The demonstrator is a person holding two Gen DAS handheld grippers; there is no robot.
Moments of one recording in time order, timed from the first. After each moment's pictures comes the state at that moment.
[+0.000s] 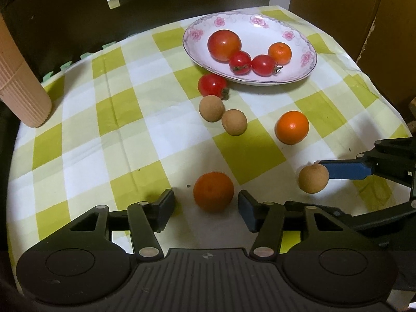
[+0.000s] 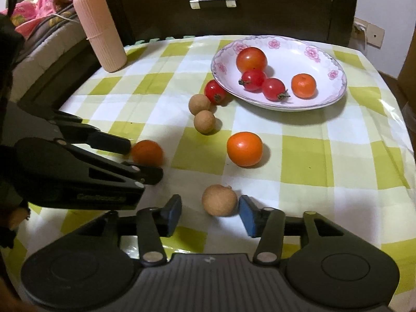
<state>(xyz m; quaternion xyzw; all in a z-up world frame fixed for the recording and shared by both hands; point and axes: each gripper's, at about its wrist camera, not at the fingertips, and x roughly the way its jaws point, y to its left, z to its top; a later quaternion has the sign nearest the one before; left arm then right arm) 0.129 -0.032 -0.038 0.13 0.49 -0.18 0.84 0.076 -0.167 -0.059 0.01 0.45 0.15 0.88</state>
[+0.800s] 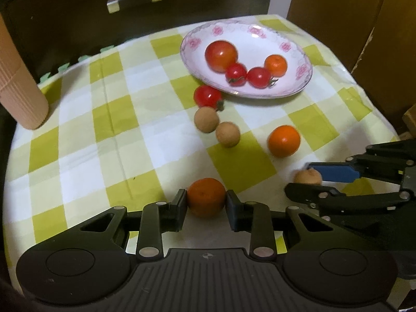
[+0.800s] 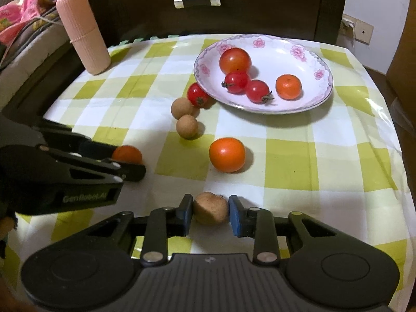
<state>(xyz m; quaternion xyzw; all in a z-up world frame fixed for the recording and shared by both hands) 0.131 -0.034 -0.029 0.10 0.49 -0.20 0.84 0.087 -0.172 -0.050 0.00 0.46 0.12 0.88</state>
